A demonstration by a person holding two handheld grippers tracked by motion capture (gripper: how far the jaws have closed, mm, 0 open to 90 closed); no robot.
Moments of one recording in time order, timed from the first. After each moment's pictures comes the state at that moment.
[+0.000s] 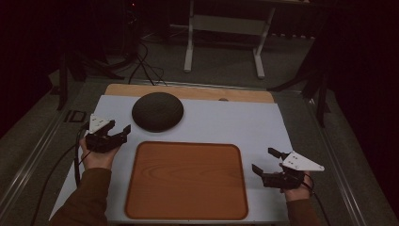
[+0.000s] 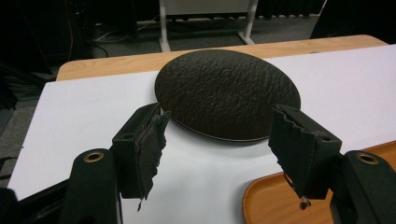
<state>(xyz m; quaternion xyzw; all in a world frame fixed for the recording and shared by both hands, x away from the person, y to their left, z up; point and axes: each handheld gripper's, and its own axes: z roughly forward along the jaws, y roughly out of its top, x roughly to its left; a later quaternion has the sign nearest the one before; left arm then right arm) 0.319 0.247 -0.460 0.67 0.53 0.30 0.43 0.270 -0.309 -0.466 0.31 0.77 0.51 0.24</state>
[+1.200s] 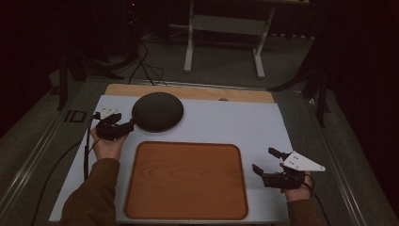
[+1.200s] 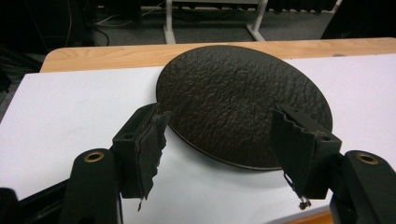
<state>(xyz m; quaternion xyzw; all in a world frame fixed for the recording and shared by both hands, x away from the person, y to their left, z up) 0.370 0.243 -0.477 0.65 0.56 0.28 0.42 0.269 -0.311 -0.466 0.31 0.77 0.51 0.24</state>
